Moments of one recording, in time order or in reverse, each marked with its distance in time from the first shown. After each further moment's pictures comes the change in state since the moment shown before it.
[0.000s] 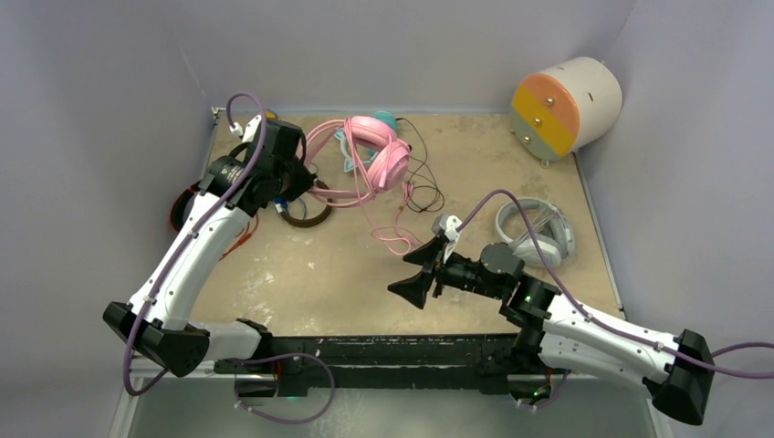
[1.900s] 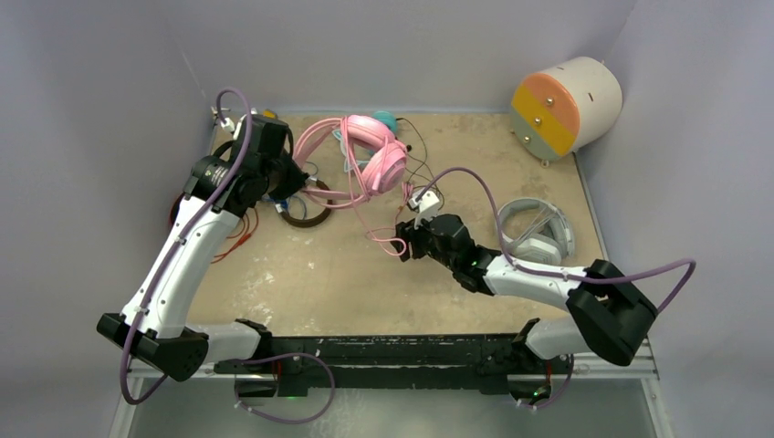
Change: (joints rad) left arm 0.037 -0.024 0.054 -0.052 0.058 0.067; right arm -0.151 0.571 0.116 0.172 0.354 -0.154
